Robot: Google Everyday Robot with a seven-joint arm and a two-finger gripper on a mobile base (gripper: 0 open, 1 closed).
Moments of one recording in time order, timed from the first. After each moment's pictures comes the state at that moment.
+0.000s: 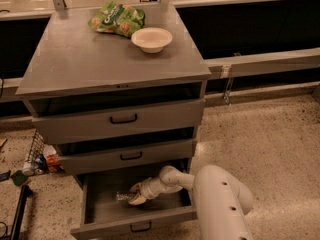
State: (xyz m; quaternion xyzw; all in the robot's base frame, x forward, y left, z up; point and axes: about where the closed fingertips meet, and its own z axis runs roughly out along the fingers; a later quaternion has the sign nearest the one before) arm 0.595 0.141 0.147 -0.64 0.64 0.31 0.30
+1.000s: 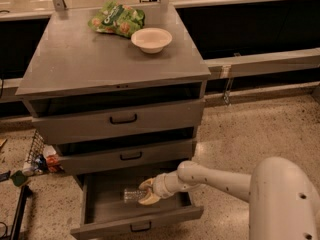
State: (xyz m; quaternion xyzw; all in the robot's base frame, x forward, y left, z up) arm 0.546 0.075 0.301 -0.65 0.62 0.29 0.33
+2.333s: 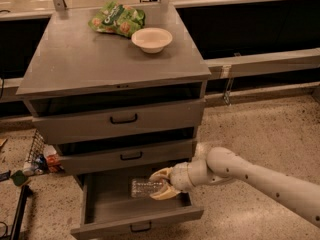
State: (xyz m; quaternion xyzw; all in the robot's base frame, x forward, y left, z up) arm 0.485 0.013 0.488 -0.64 0.59 0.33 0.36
